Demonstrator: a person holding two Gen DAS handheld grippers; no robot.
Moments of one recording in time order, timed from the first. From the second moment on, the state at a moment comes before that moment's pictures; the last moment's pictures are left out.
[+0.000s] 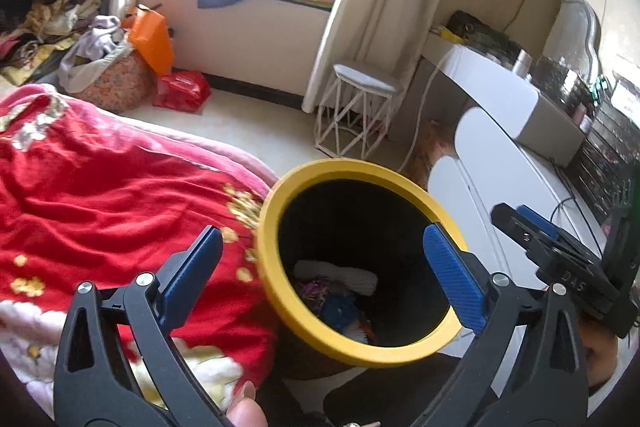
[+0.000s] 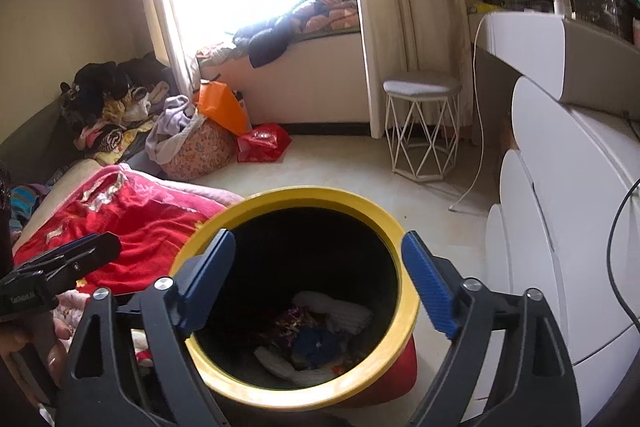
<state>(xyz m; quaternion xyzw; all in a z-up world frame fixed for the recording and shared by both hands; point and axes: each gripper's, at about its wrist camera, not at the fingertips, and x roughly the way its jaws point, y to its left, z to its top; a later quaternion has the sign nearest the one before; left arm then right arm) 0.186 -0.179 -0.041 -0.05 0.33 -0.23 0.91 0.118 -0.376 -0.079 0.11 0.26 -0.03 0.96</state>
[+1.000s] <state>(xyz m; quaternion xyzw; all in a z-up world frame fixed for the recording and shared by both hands) 0.078 -0.041 -0.004 -0.04 0.23 -0.05 0.97 0.037 -0.247 -0.044 0.04 0.12 0.01 0.99</state>
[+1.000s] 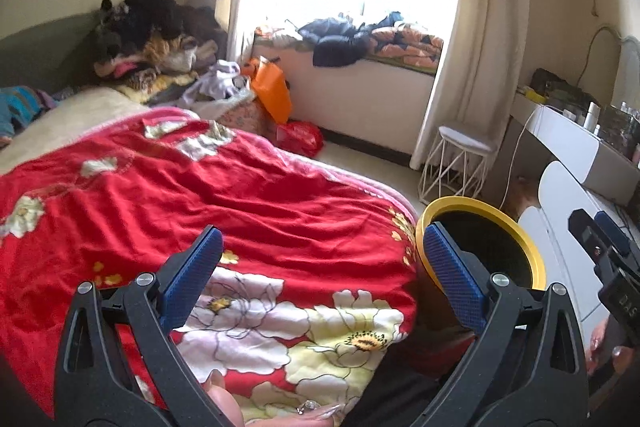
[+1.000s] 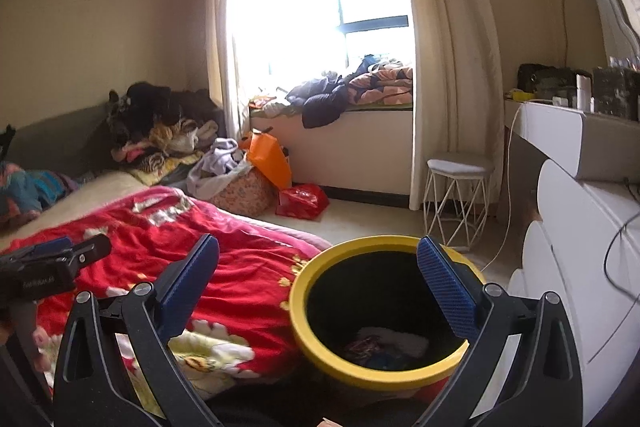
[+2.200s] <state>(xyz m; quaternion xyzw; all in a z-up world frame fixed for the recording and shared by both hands) 0.032 -0.039 -0.025 -0.02 0.20 -0.05 0.98 0.018 -0.235 -0.078 0.04 0.07 -0.02 1.00</state>
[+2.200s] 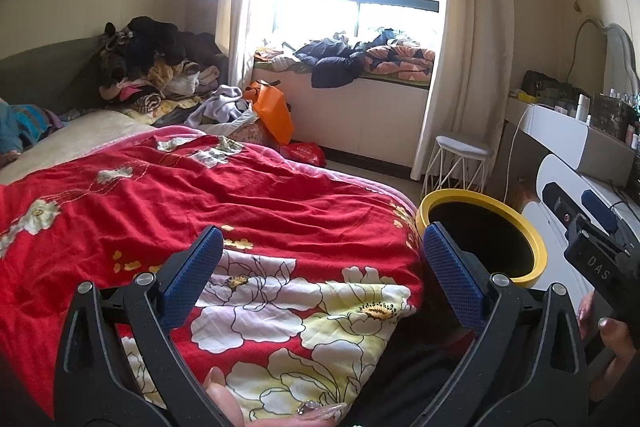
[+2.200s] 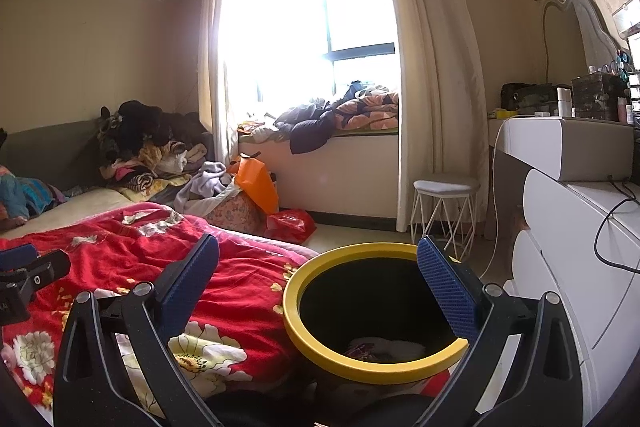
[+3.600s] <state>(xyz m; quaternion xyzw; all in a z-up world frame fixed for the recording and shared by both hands) 0.032 -0.043 -0.020 -0.03 0.19 -0.05 0.98 0.017 -0.233 -0.079 0.04 0.06 -0.02 1.00</state>
